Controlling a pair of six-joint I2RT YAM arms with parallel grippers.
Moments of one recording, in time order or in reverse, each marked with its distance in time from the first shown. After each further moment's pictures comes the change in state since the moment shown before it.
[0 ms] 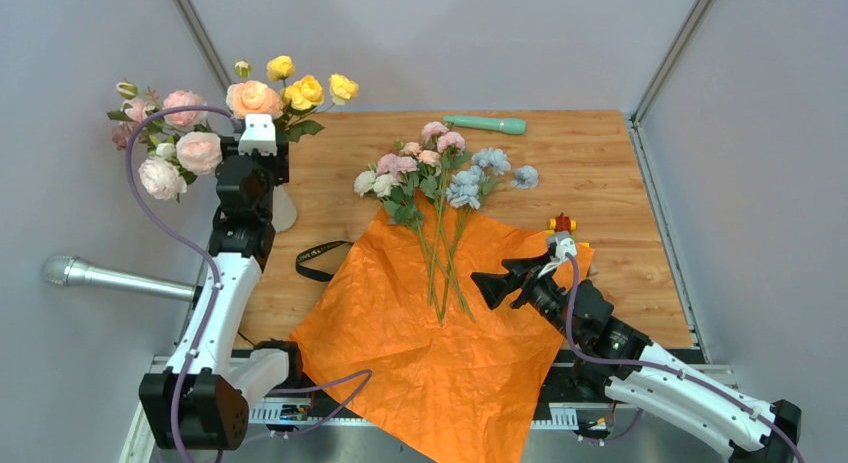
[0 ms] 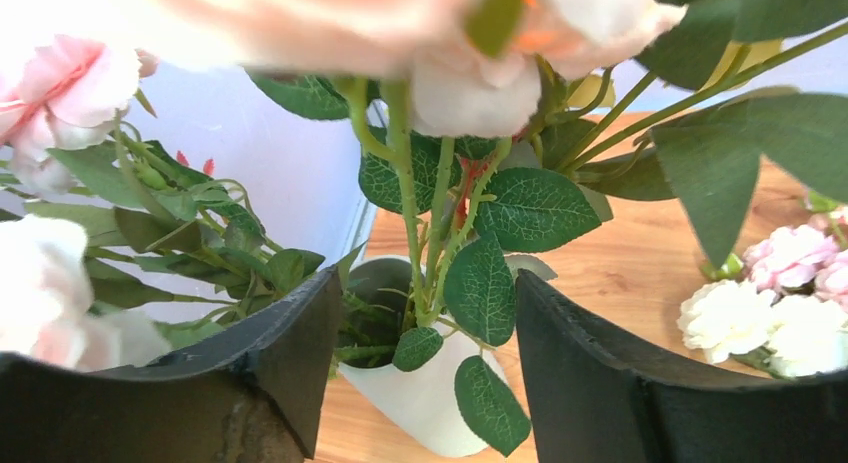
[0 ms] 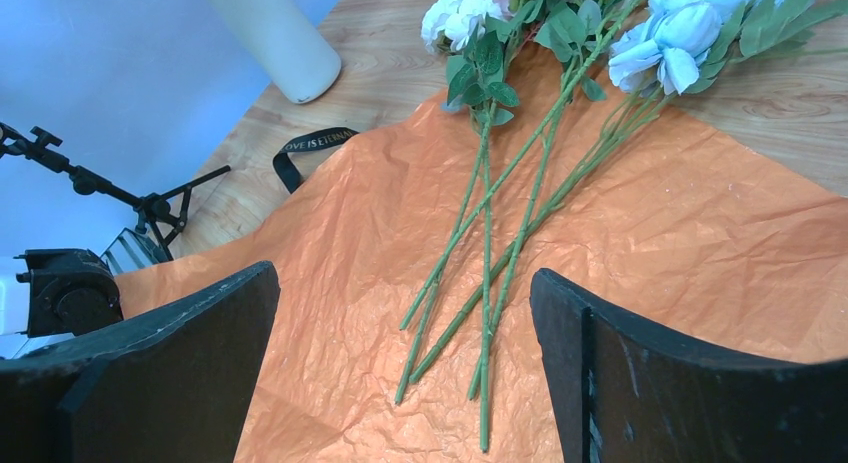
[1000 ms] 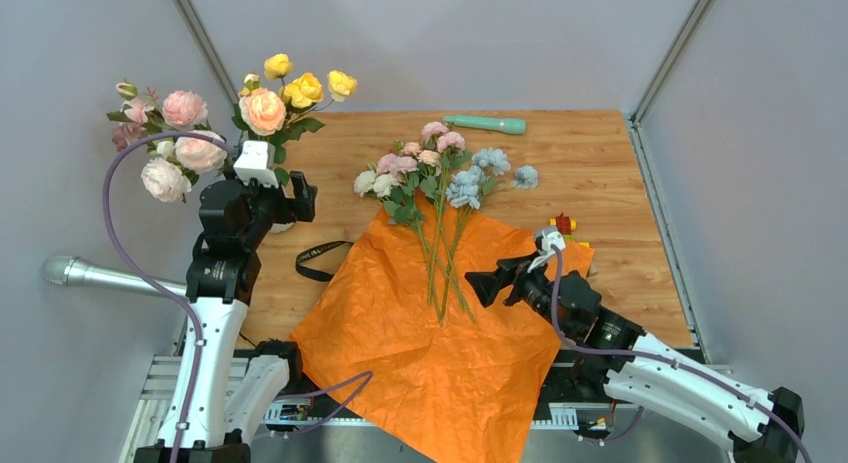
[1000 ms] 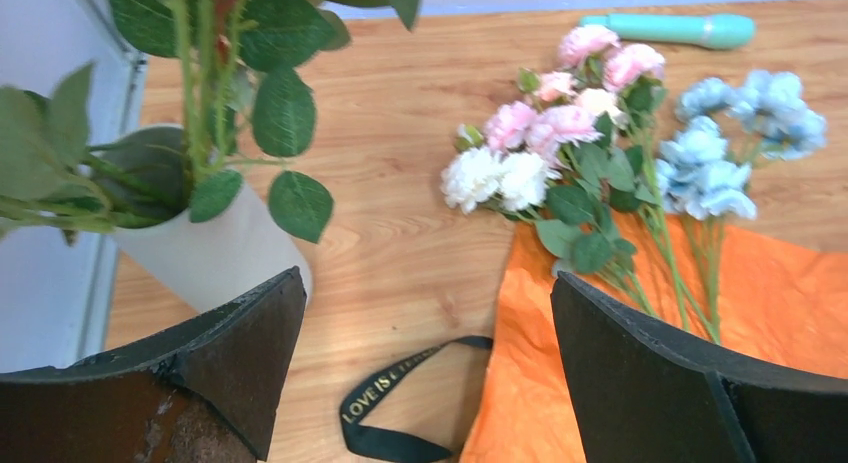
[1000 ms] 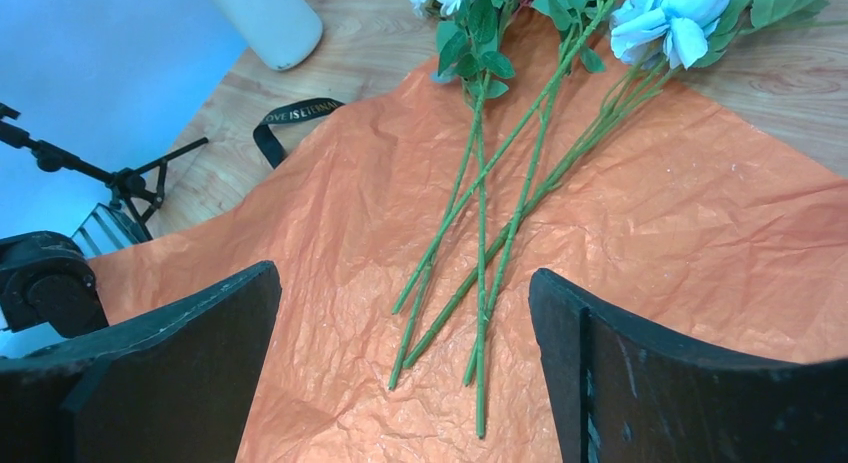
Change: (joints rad) left arm -0.001 -0.244 0.057 -0.471 0.361 -0.272; right arm 0.000 0.106 0.050 -0.018 -0.014 0.002
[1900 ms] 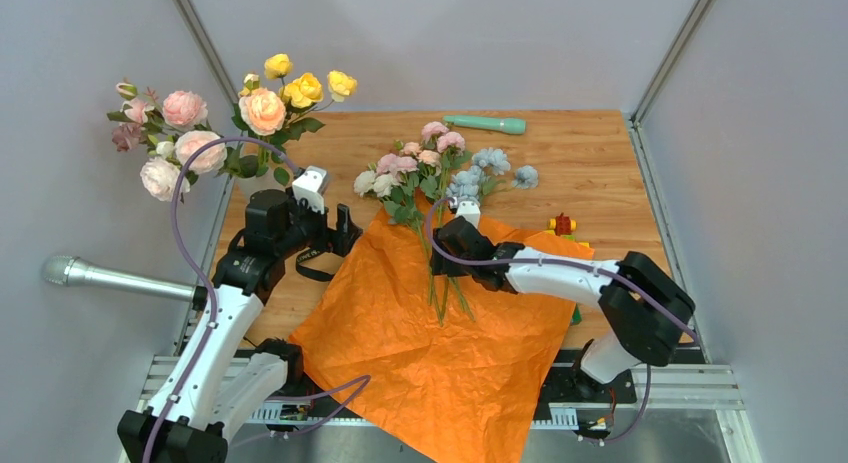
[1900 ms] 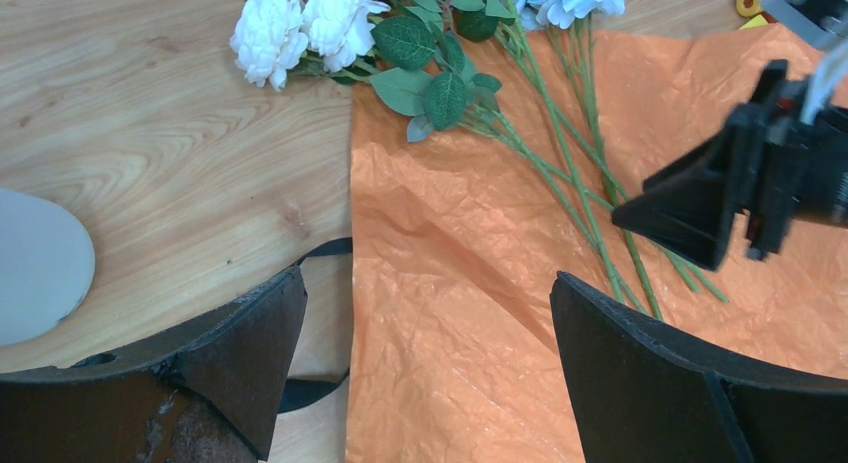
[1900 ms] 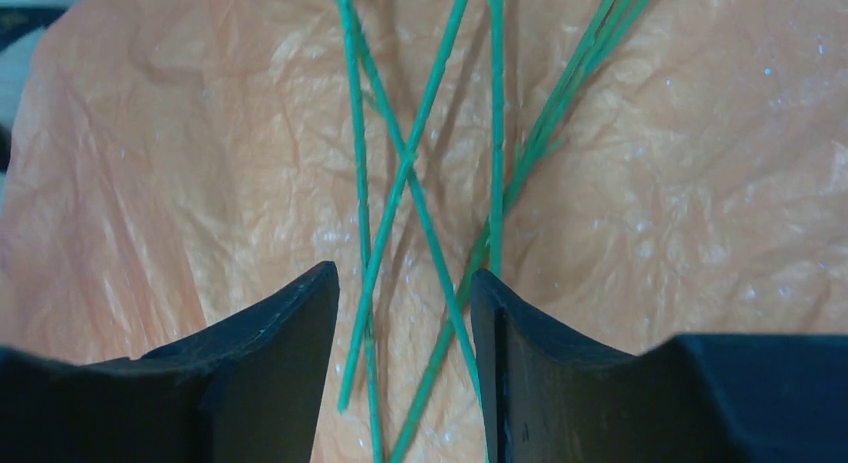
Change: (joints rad) left arm -0.212 0.040 -0.144 -0.062 0.172 -0.004; right arm -0.035 1.026 0.532 -0.171 0.028 0.187
